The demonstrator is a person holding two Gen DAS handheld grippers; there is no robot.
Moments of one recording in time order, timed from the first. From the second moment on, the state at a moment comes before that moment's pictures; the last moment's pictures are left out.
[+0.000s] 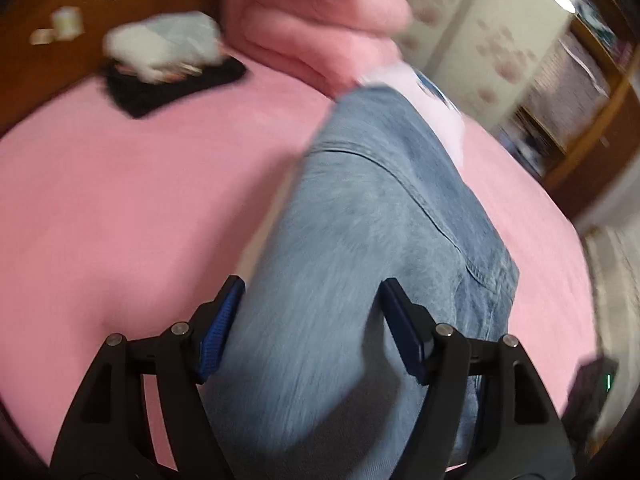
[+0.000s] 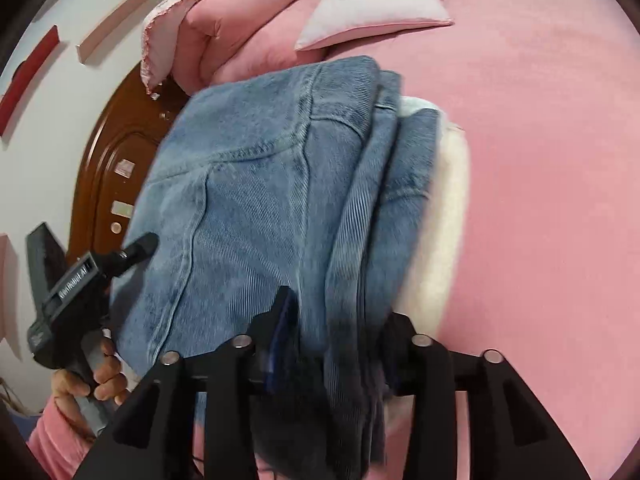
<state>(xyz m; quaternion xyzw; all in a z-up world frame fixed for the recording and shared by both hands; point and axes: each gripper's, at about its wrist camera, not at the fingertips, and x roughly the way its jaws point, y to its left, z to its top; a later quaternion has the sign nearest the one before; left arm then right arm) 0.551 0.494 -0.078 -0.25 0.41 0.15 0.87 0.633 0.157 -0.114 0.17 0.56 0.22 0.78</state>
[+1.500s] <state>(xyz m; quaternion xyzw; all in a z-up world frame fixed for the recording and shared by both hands) 0.137 -0.078 0.038 -0.03 0.53 -0.08 0.84 0.026 -0.318 0.071 0.01 0.55 -0.06 0.83</state>
